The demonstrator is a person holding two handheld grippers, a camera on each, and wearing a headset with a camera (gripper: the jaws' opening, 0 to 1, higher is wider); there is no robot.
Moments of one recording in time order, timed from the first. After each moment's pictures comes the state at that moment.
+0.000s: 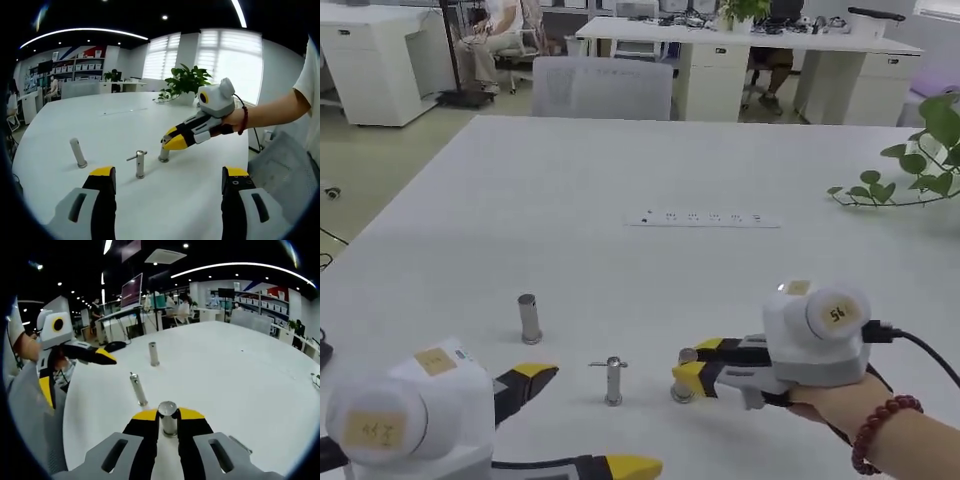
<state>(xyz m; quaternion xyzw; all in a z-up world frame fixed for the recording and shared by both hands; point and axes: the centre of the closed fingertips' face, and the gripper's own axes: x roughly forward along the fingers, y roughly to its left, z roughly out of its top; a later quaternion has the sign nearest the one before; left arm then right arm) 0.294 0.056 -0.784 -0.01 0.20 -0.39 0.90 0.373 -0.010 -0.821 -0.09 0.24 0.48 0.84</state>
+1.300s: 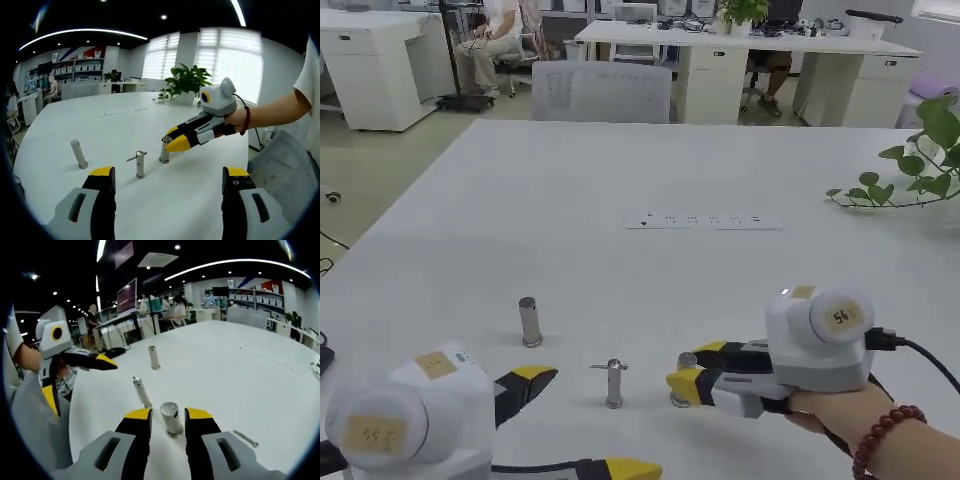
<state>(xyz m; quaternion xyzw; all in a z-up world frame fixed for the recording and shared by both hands) 0.293 0.056 -0.782 0.00 0.20 -0.39 0.90 0.367 -0.012 -0.814 -0.05 0.25 0.47 0.85</state>
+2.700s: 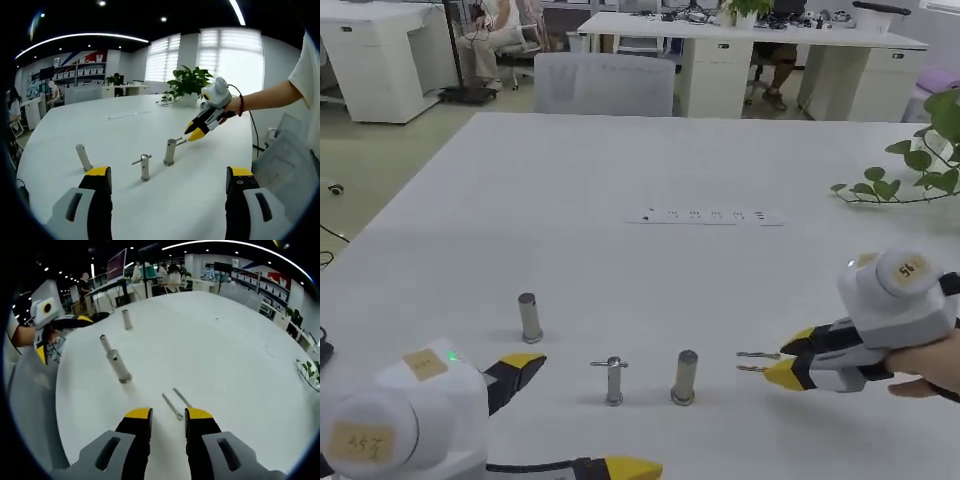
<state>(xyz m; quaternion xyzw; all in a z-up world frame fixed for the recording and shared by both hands) 0.297 0.061 -0.777 0.01 0.19 -0.38 0.91 0.394 -0.119 -0.841 -0.18 0.36 0.43 0.81</state>
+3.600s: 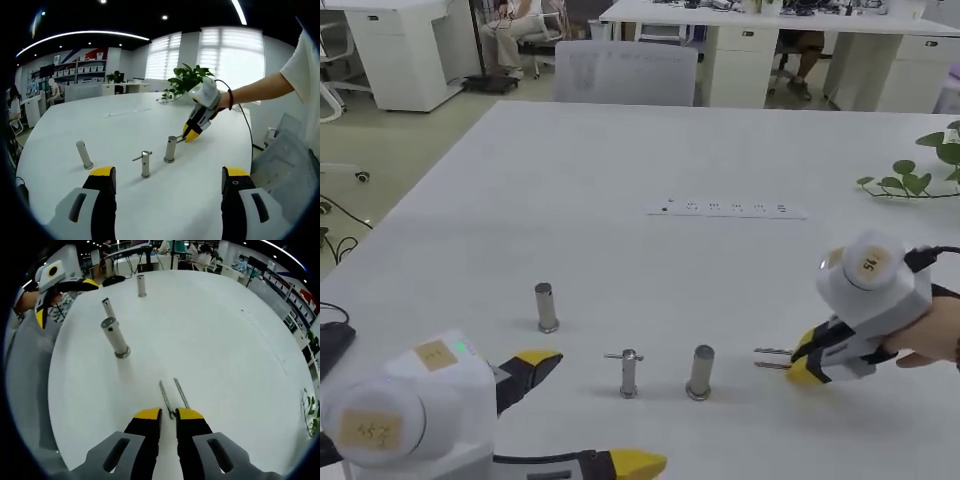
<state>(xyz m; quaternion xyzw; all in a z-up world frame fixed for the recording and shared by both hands) 0.296 0.065 -0.782 0.01 0.20 -0.38 0.91 0.393 -0.116 -0.863 -0.31 0.41 0.48 0.71</state>
